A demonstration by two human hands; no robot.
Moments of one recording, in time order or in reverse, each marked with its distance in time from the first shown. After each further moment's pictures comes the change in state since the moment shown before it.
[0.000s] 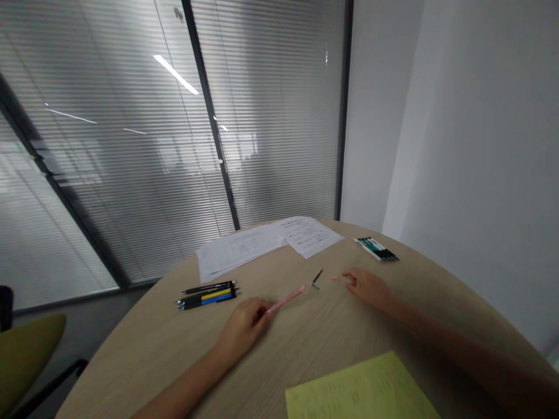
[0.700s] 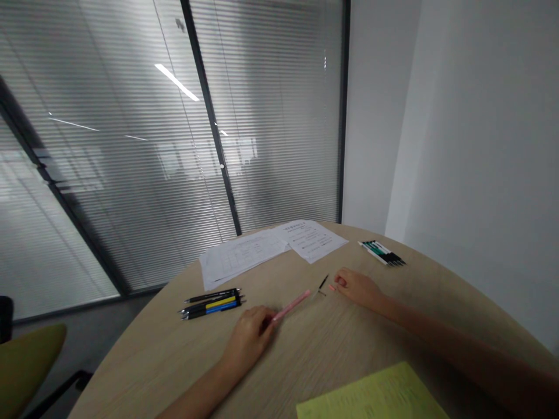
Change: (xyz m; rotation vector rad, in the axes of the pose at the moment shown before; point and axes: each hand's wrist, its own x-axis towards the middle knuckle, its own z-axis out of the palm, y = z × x) left_hand -0.002 0.004 -0.001 0.073 0.016 -0.012; right_hand 0.023 -0.033 0.007 -0.013 -0.016 -0.013
